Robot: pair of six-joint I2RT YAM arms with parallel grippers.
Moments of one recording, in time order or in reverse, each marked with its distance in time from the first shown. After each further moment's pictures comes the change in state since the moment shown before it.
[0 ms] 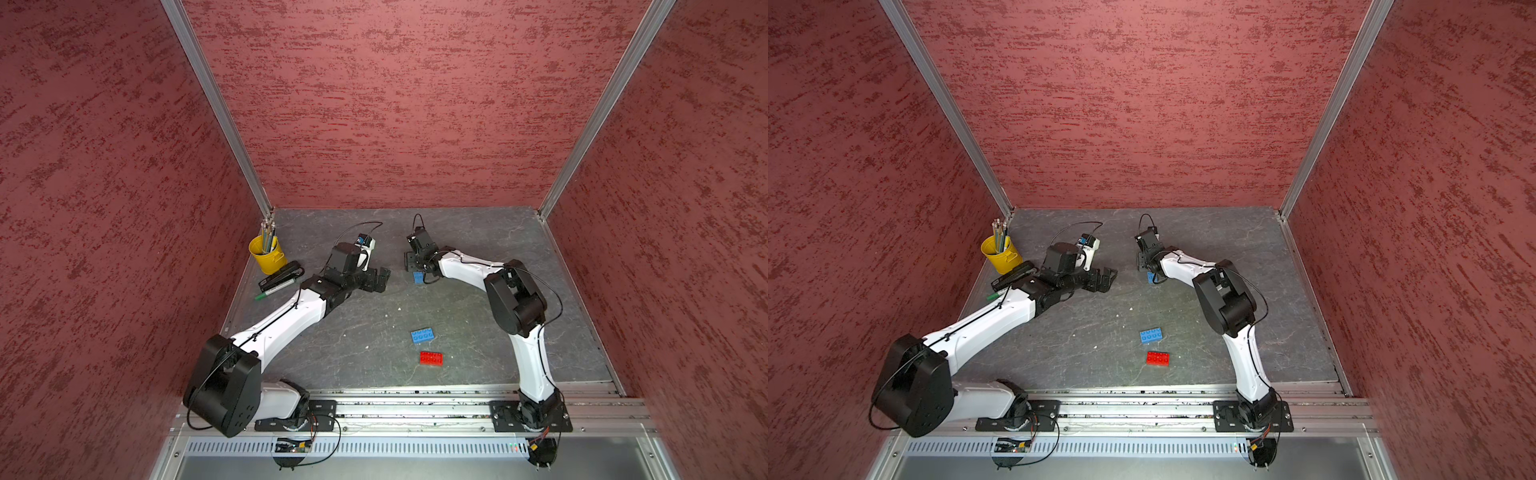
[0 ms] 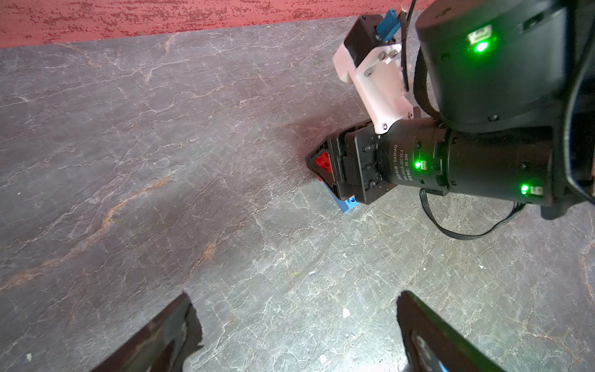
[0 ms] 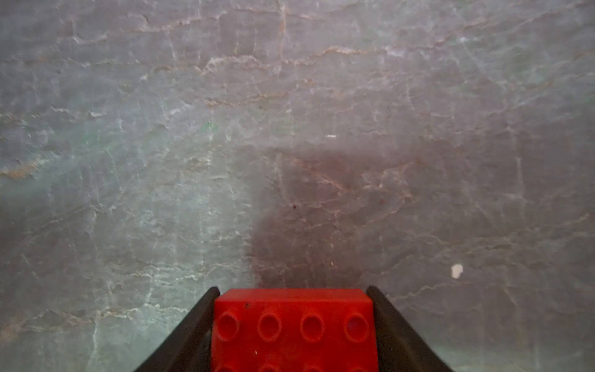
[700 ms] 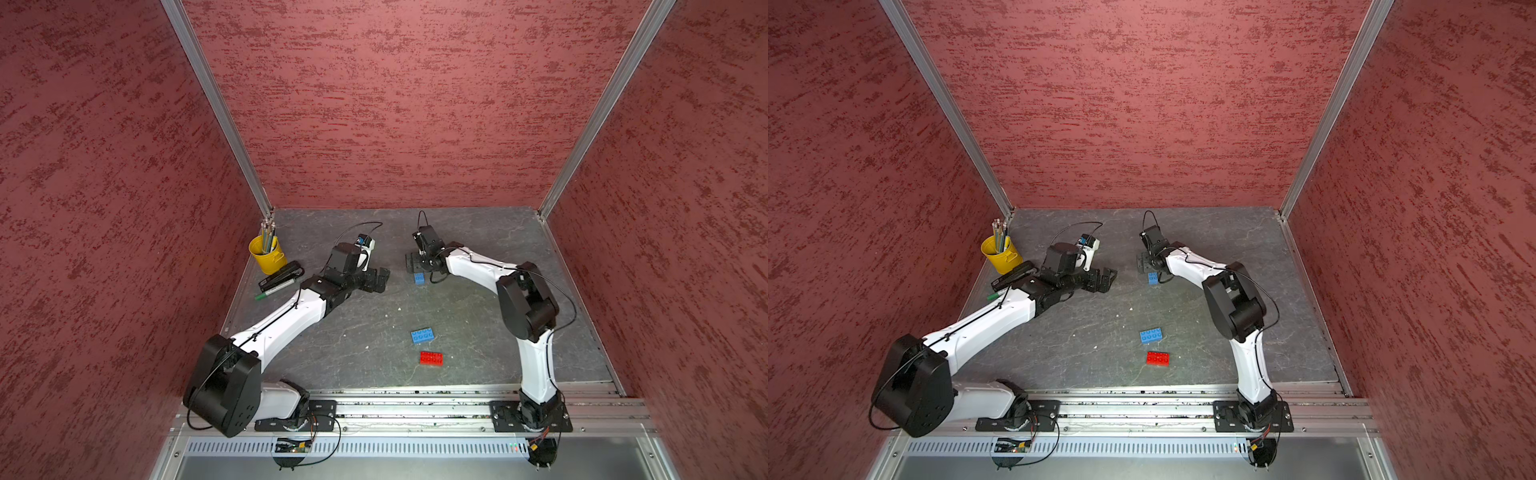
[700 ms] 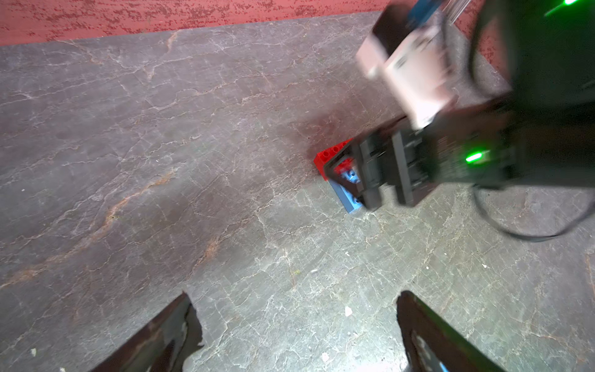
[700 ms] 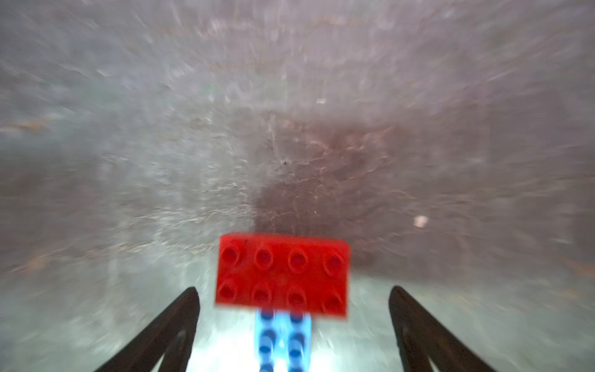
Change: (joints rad) left arm 0.000 0.000 0.012 -0.023 0.005 0.005; right arm -0.035 -0.167 -0.037 -0.133 -0.062 -0.046
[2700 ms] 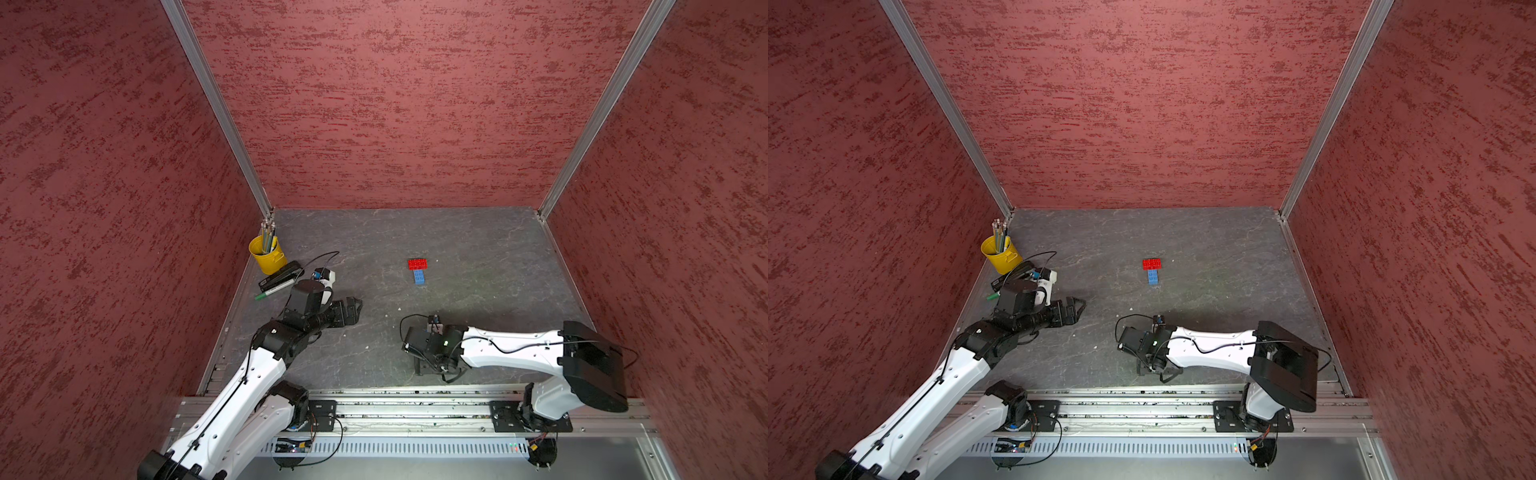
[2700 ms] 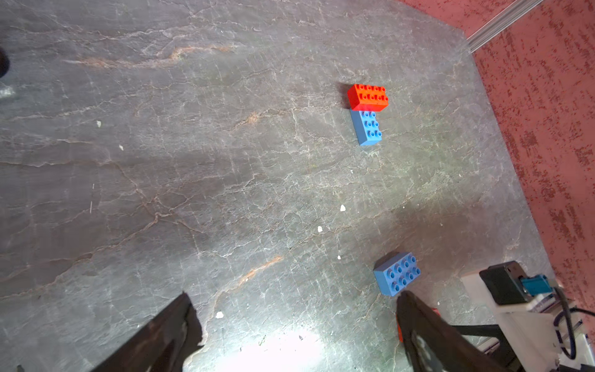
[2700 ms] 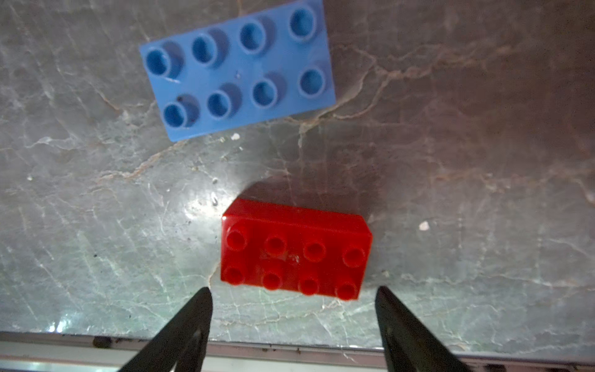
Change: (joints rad) left arm 0.097 -0.560 -0.282 -0.342 0.047 -0.270; right arm 0.653 -0.431 -0.599 -0.333 0.021 0.789
